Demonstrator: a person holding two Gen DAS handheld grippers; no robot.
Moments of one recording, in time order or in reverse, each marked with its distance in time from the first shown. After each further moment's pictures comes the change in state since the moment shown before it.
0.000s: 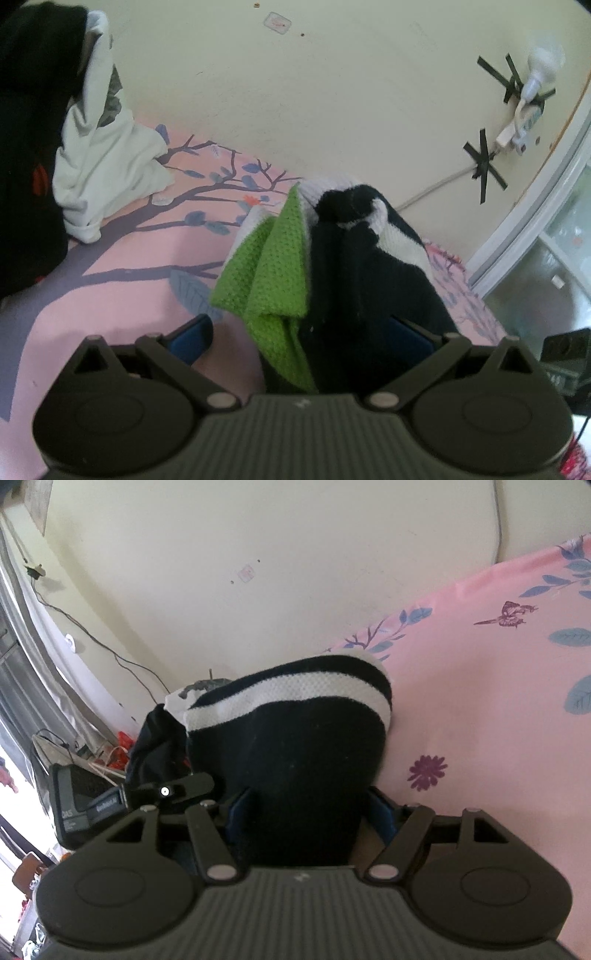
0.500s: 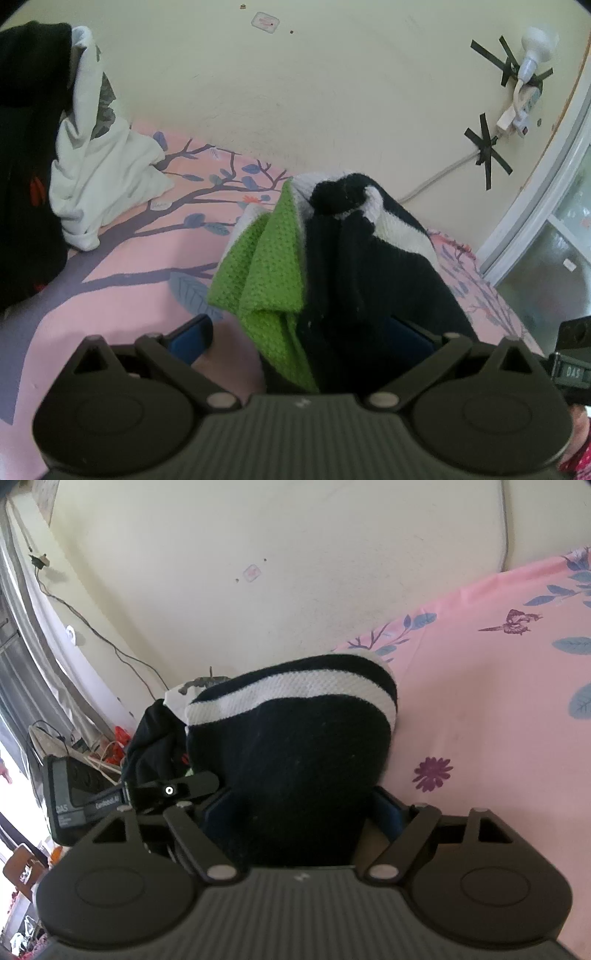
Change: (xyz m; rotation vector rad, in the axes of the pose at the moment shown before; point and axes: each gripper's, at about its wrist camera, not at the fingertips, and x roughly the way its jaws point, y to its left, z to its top) left arm 0.004 -0.013 -0.003 0.078 0.008 0.059; right arm 0.002 0.006 -0.004 -0.036 -0.009 -0.013
